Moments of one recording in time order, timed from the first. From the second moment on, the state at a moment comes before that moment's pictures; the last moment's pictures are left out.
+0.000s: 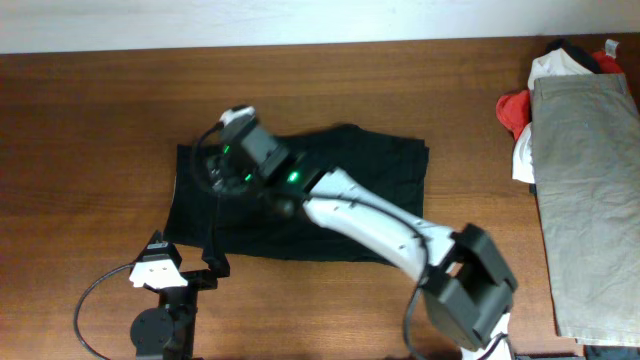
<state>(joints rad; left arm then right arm) 0.01 0.01 0.02 -0.08 -0.01 -0.20 0.83 2.01 1.72 -0.46 0.07 0.41</state>
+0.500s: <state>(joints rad) 0.01 0.01 0.02 -0.08 -0.01 -0.20 0.09 1.92 1.37 -0.95 -0.10 0.28</state>
